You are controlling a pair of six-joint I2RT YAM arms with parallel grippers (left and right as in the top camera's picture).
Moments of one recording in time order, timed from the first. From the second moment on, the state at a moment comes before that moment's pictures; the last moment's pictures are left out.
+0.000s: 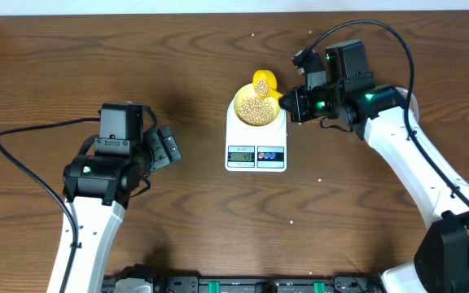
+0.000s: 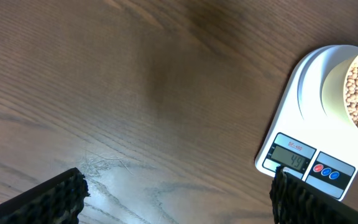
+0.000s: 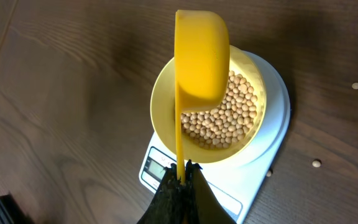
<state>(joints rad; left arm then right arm) -0.11 1.14 1.07 -1.00 -0.06 -0.49 0.32 1.66 1.32 -0.56 -0.50 0.17</state>
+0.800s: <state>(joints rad) -0.11 1.14 1.07 -1.00 -0.06 -0.49 0.32 1.66 1.32 -0.59 -0.50 0.11</state>
